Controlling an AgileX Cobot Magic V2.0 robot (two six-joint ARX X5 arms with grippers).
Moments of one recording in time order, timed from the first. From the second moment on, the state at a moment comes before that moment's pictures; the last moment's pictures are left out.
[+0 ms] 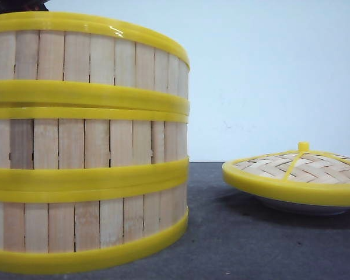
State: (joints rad) left arm -0.25 1.34 1.27 -0.91 0.20 0.02; right arm 0.16 0.59 0.99 -1.18 -0.08 0.11
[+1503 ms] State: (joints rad) left arm -0.16 0.98 1.27 -1.01 -0.03 0.01; right arm 0.30 1.41 0.97 -0.53 -0.12 -0.01
